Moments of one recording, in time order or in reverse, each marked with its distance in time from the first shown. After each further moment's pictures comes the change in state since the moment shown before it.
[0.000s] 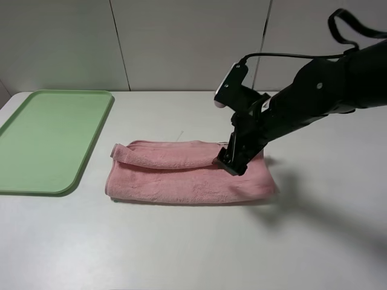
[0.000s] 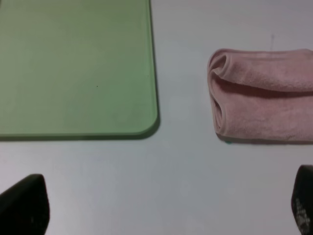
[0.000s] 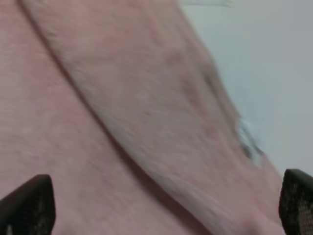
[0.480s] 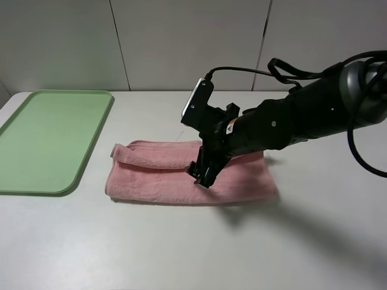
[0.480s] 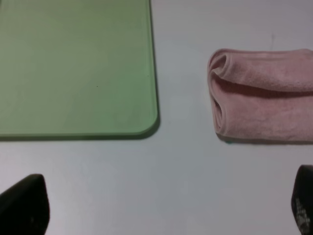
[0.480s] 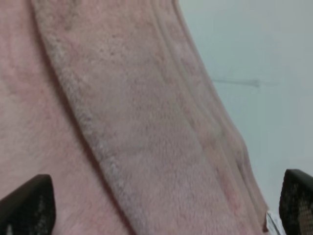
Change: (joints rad) left arm 0.000 0.000 0.000 0.000 0.000 0.000; right arm 0.124 0.142 0.000 -0.002 -0.289 -0.003
